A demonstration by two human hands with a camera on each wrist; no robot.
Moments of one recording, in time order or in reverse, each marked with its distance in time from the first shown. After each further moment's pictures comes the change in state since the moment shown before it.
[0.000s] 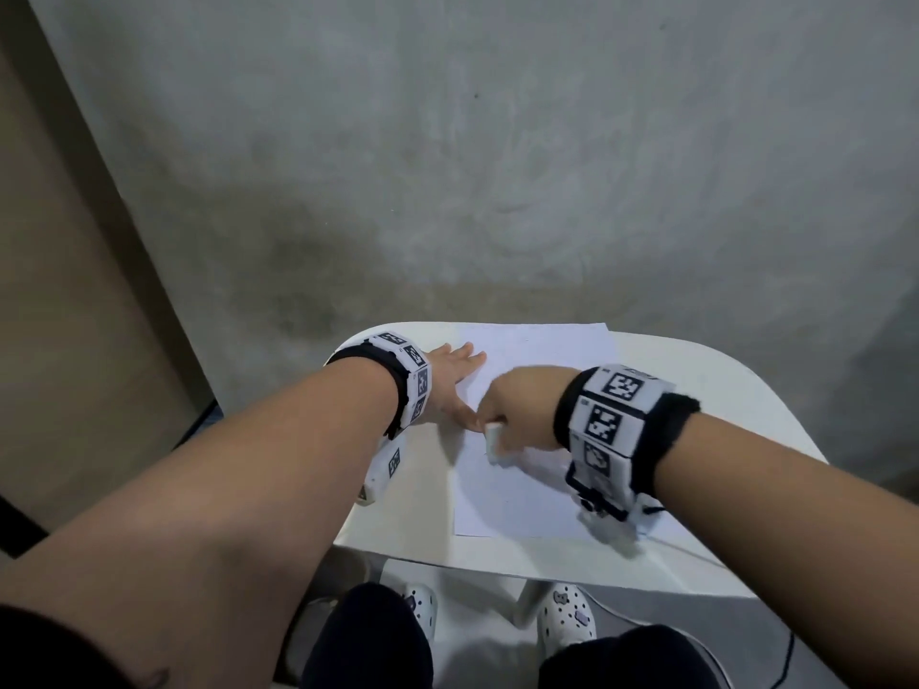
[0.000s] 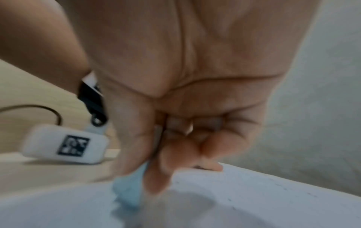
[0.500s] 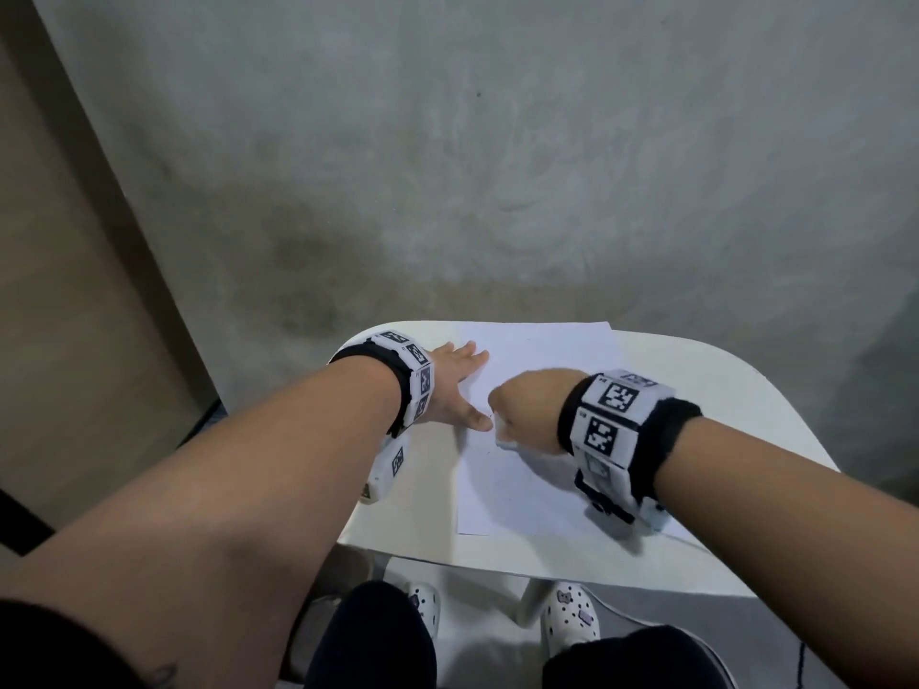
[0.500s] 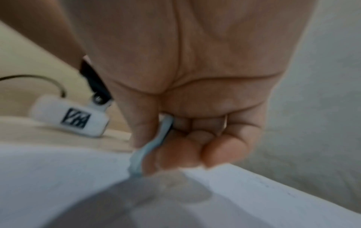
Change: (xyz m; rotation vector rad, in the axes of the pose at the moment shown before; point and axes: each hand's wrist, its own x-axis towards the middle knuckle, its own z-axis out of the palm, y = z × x) left_hand -0.004 0.002 0.001 -0.001 0.025 -0.013; right_hand 0.001 -0.007 0.001 -0.224 0.007 0.126
